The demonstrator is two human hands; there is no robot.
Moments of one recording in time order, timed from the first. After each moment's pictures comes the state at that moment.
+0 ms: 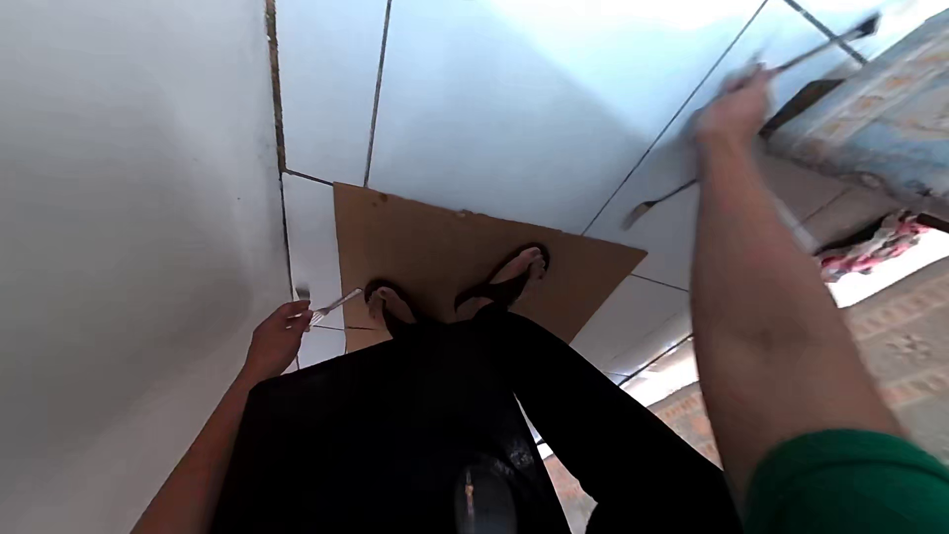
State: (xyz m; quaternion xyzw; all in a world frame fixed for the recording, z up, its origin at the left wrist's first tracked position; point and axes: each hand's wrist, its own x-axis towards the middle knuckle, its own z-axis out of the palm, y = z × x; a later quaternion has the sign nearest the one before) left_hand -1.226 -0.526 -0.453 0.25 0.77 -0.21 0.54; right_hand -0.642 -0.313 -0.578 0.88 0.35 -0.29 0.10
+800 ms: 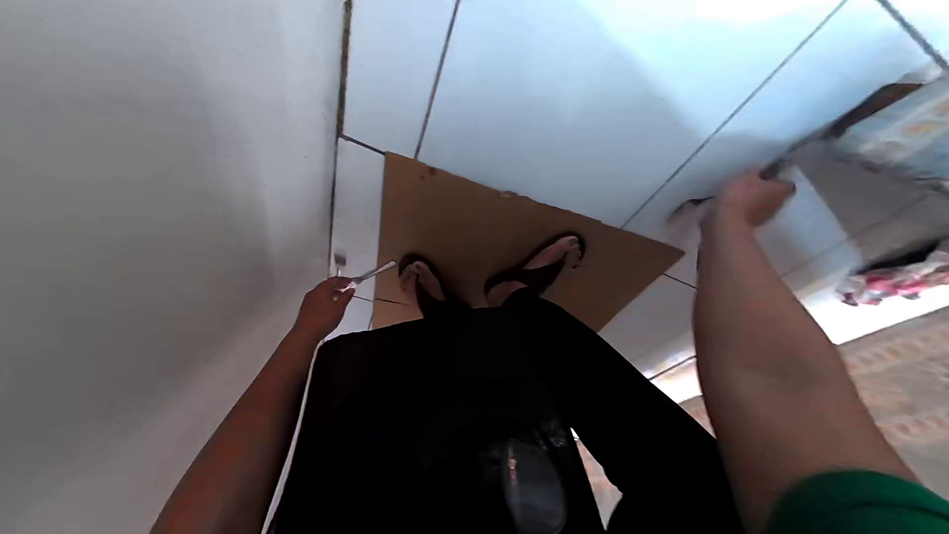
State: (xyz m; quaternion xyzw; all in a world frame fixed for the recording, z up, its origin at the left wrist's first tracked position) left_hand -1.249 -0.544 -0.458 0.28 0.71 -0.28 0.58; right_hand -0.662 -0.397 -0.566 0.97 0.12 -0.19 0.10
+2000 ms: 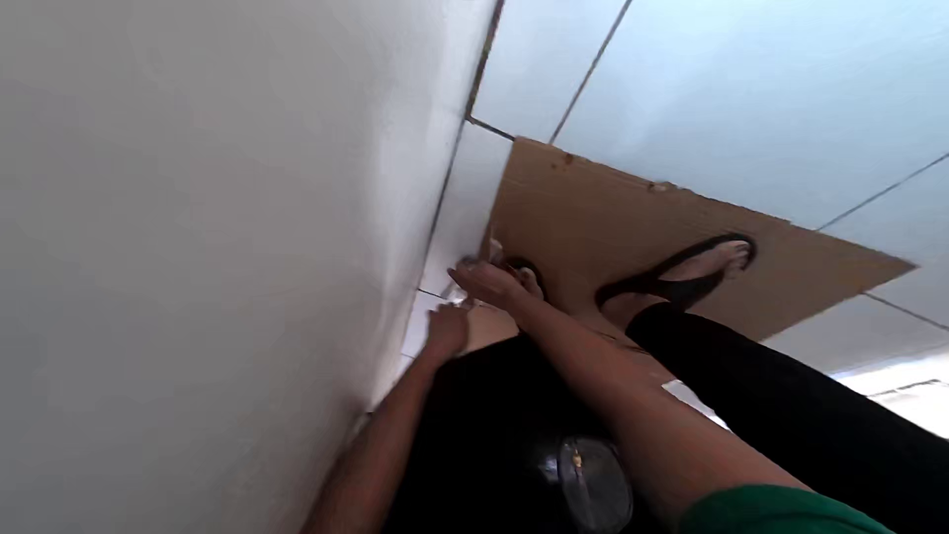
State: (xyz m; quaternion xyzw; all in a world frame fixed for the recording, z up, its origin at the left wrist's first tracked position) left_hand -1.247 -0.564 -0.467 0.34 0.49 -0.51 0.62; right_hand -1.144 -0.580 -0.587 0.19 0.75 -0.61 0.18
